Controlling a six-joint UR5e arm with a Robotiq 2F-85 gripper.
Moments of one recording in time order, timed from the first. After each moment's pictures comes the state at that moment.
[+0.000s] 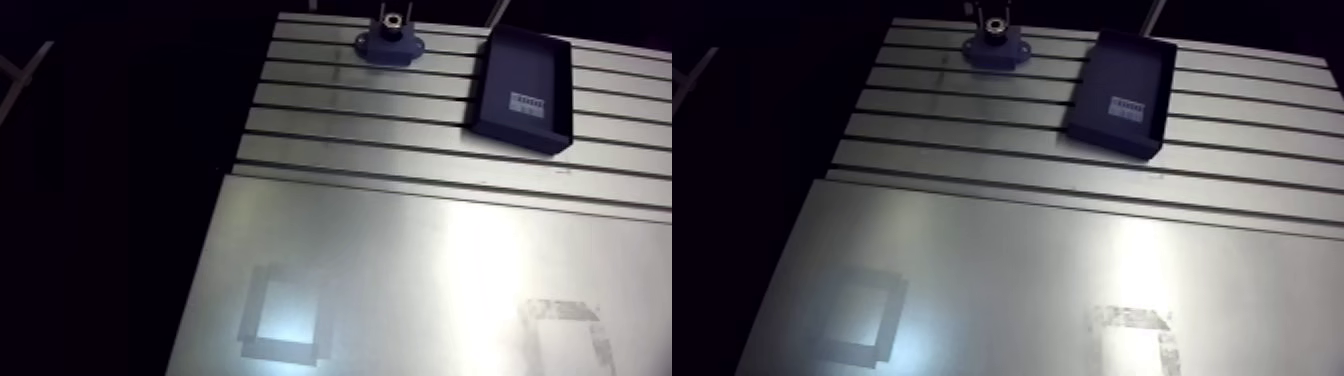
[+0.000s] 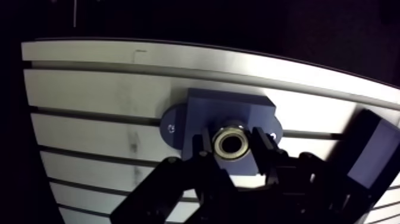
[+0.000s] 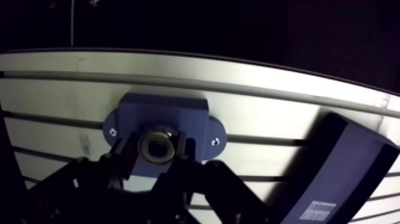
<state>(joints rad) 0.10 -0.87 1.37 -2.01 -1.59 -1.59</state>
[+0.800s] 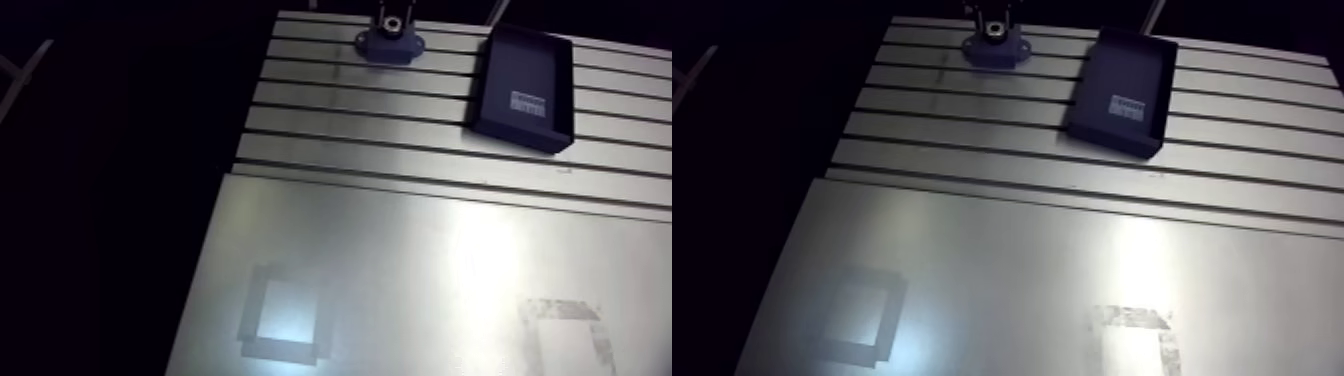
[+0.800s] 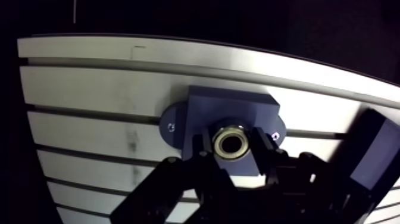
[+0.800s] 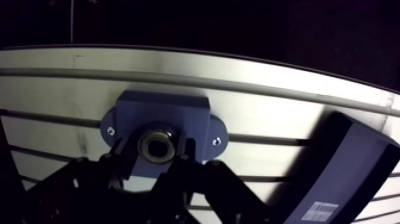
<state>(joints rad) 0.10 -0.87 1.38 -2.01 -1.59 -1.60</state>
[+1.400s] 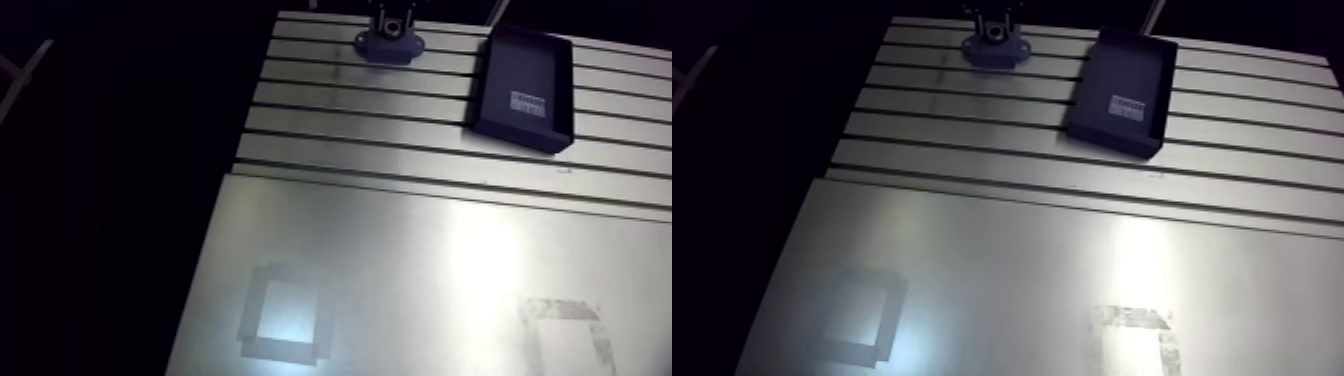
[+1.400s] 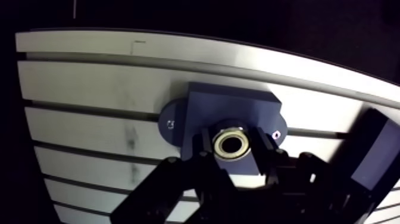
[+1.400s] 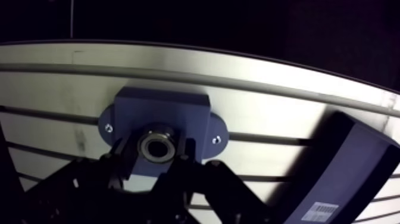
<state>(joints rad) 0.10 -0.87 1.38 -2.01 -1.59 -1.61</state>
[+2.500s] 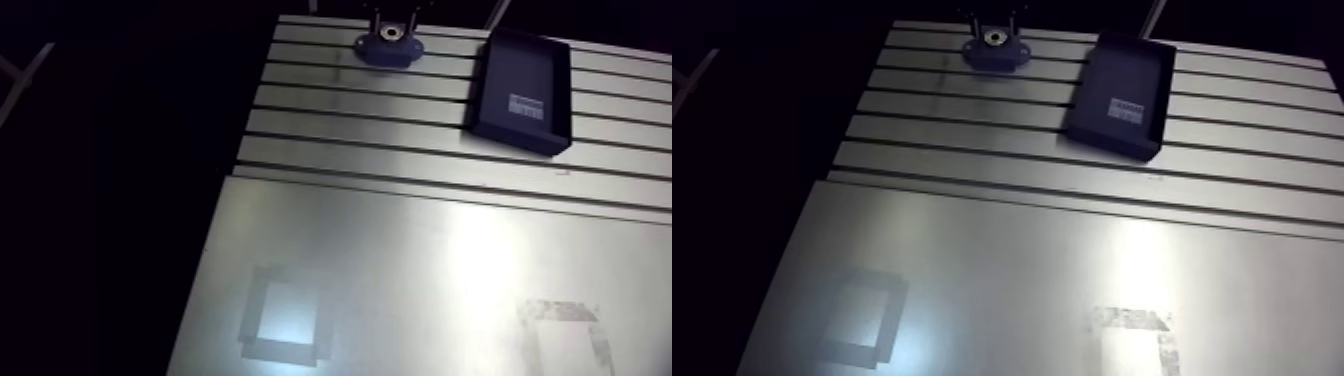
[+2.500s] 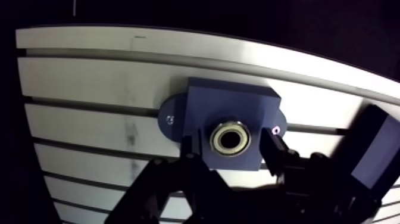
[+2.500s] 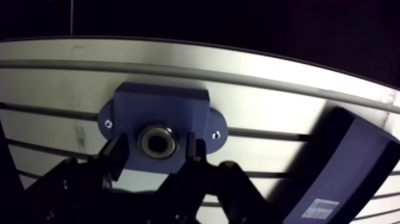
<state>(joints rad) 0.10 -0.88 1.40 -2.01 -1.59 -1.61</state>
